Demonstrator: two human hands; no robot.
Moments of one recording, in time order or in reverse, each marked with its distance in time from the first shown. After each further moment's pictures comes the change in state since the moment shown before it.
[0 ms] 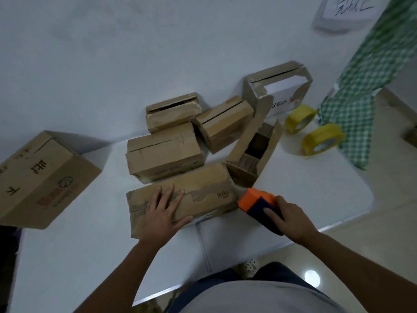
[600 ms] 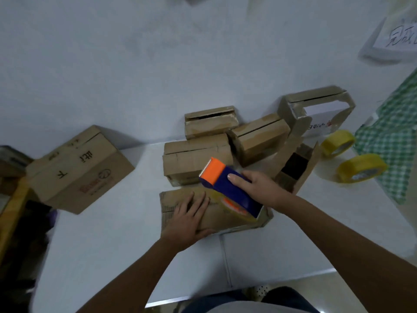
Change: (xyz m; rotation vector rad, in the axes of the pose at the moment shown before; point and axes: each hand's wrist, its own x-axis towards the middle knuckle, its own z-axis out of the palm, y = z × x) left_hand -0.003 -0.025 -0.002 0.096 -0.085 0.146; right_hand 0.082 -0.190 -0.030 0.493 -0.279 -0.106
